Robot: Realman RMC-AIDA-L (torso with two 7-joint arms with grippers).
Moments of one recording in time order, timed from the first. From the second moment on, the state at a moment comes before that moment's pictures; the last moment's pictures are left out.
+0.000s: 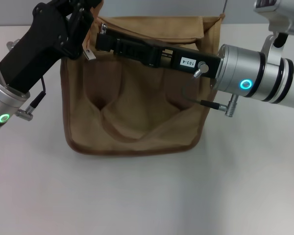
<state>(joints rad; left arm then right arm) -0.62 -2.08 0.37 0.12 1.55 1.87 -0.80 0.76 2.09 -1.49 -0.34 -0.90 -1.42 1.59</state>
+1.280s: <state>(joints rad) -0.61 -2.08 0.37 0.12 1.52 1.85 -0.81 0.75 2.09 -1.49 -0.36 -0.91 -1.39 1.59</state>
